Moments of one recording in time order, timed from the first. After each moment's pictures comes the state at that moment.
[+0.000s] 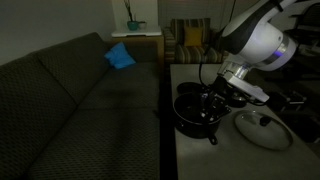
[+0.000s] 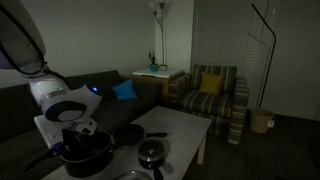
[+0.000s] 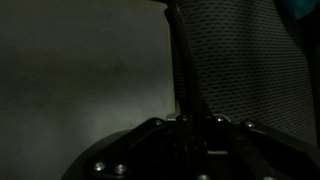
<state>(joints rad) -0.05 1.33 0.37 -1.33 0.33 2.36 -0.02</state>
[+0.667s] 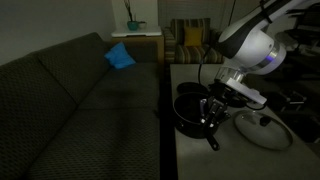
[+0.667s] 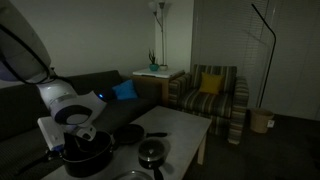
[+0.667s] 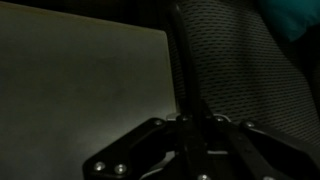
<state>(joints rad) -0.02 1.43 0.34 -1.15 0.35 2.16 0.02</state>
